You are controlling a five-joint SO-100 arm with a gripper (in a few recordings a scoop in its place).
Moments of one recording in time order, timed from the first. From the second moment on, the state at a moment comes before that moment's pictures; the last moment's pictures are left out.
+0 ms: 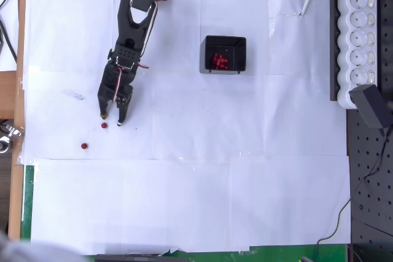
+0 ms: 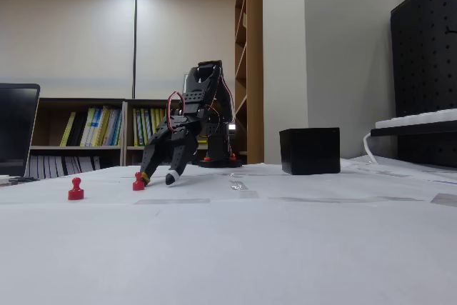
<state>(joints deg) 19.2 114.6 70.5 -12.7 -95.2</state>
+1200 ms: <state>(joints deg) 19.9 118.8 77.2 -9.1 -91.9</state>
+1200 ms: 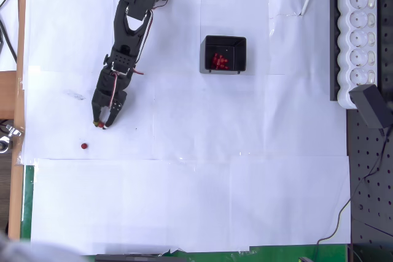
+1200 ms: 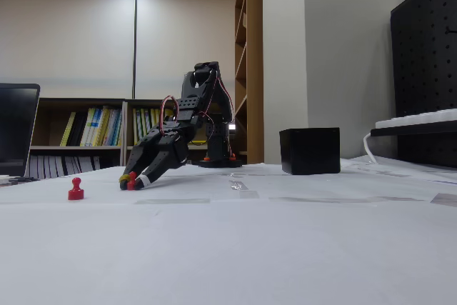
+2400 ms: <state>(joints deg) -45.5 81.2 88.9 81.1 -134.8</state>
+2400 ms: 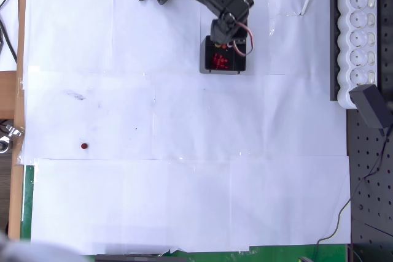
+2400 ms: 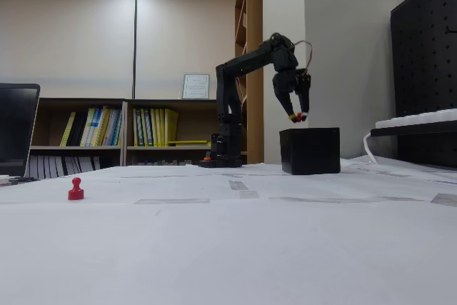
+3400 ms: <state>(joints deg) 4.7 71.8 74.8 52.4 -105.3</state>
